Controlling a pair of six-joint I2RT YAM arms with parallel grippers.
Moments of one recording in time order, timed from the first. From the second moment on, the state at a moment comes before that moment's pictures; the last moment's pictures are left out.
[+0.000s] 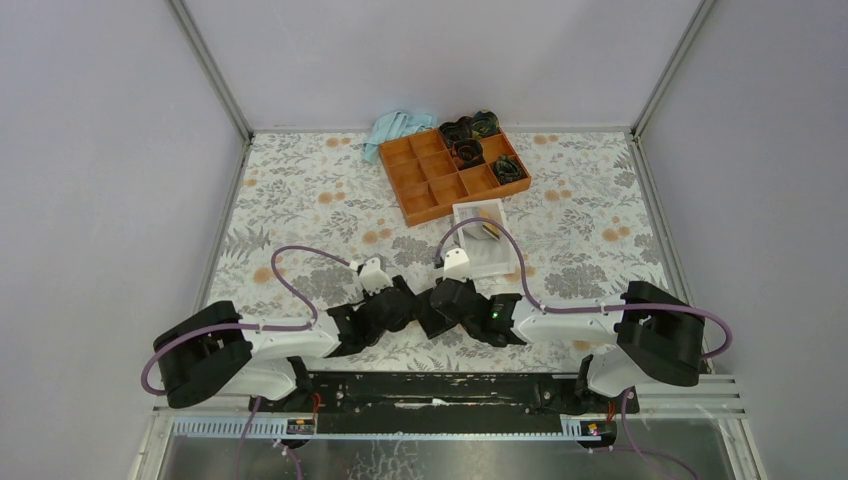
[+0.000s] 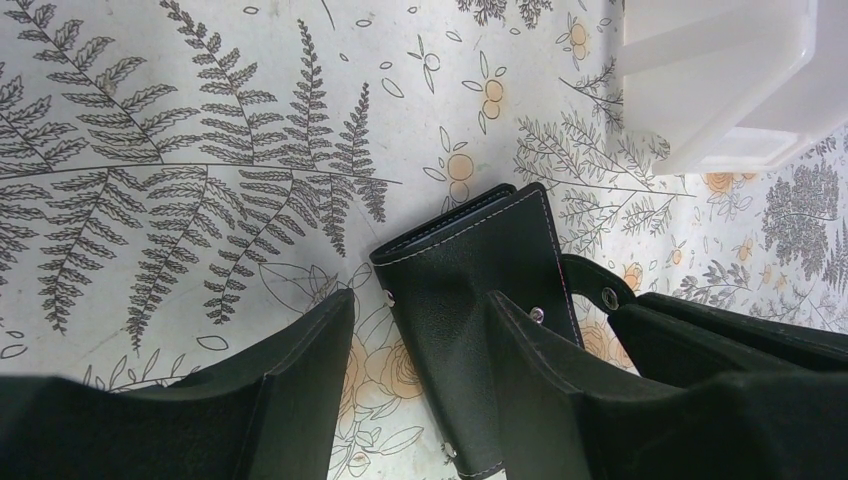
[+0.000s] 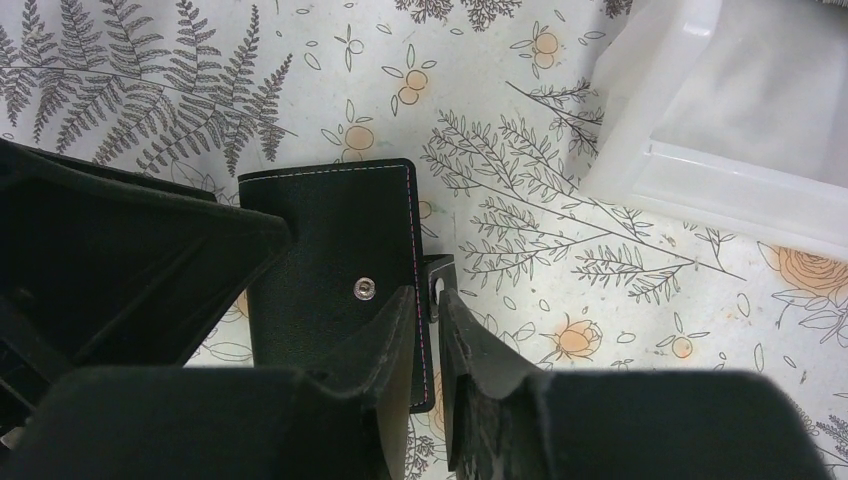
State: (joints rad) left arm -1.04 1.29 0.38 0.13 -0.49 -1.18; right arm 1.18 1.47 0.72 -0.09 0.56 0.56
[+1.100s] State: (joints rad) left arm -1.03 1.33 0.38 0.19 -0.47 -1.18; right arm 1.17 1.47 0.72 -0.08 0.53 0.52
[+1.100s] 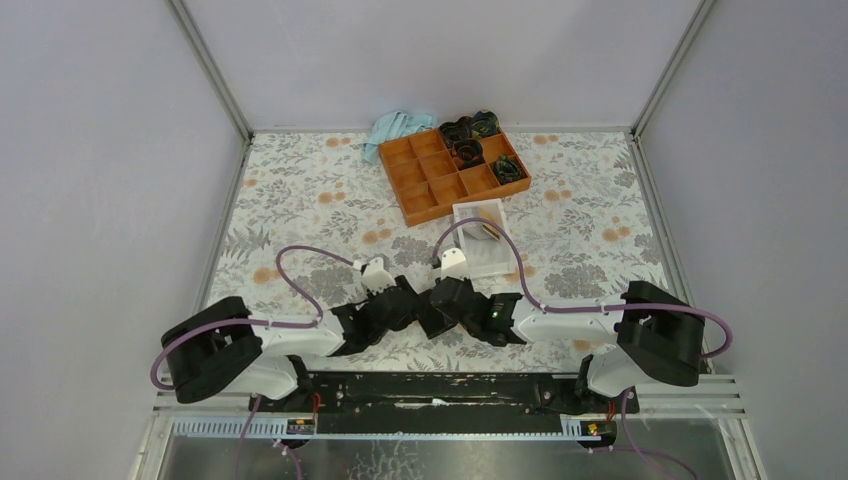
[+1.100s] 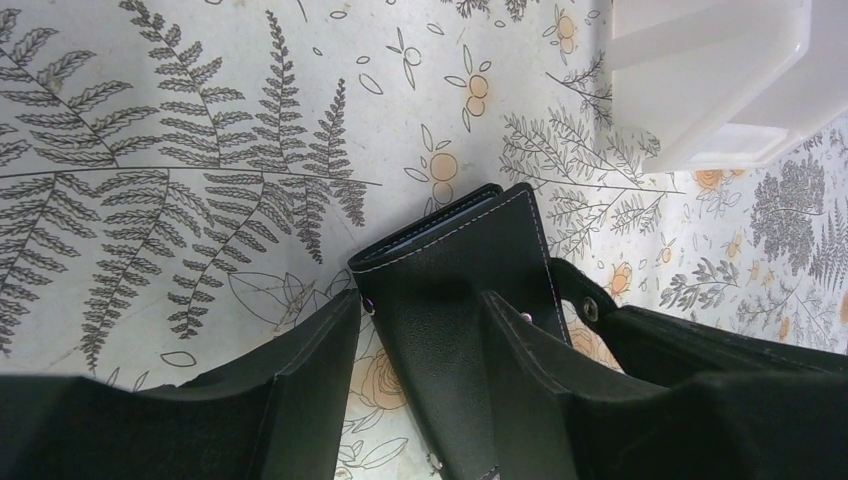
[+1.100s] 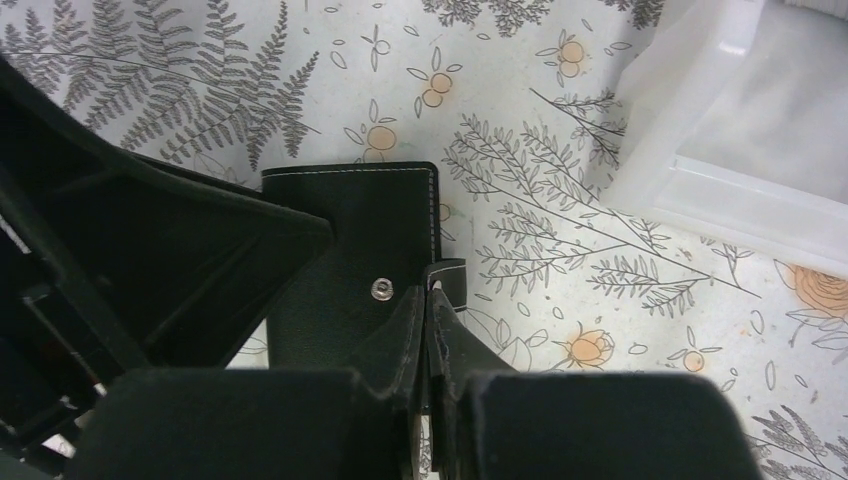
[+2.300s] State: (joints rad) left arm -1.02 1.37 0.38 0.25 -0.45 -1.19; right arm 1.17 1.53 0.73 -0.04 0.45 0.53
